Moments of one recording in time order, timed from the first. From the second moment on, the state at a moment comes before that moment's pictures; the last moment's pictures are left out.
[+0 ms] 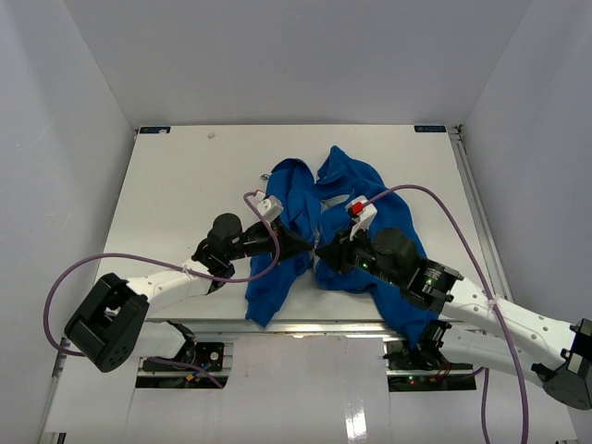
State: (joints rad) left arm -0.65 1.29 0.51 0.75 0.67 -0.39; right arm 1.00 0.86 0.68 -0.10 0.08 0.39
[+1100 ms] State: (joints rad) left arm -0.64 1.29 0.51 0.78 0.71 -0.42; right arm 1.11 1.01 0.73 -0.09 0.36 0.39
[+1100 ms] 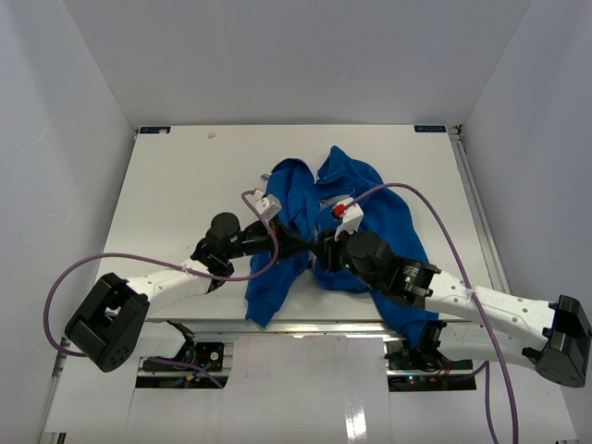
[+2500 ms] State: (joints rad) left arm -0.62 1.32 0.52 0.82 0.75 -0.43; right arm 1.11 1.08 0.76 0.04 0.52 0.27
